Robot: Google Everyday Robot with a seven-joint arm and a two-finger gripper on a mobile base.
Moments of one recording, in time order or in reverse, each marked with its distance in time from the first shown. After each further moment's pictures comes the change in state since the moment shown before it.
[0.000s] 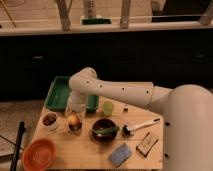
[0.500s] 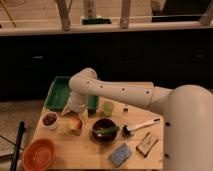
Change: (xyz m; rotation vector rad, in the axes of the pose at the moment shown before) arm -0.002 0.002 0.001 0.004 -0.005 0.002
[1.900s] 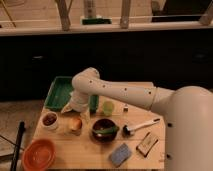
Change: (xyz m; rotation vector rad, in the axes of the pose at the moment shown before) arm 0.005 0.006 -0.004 0.011 -0.012 0.005
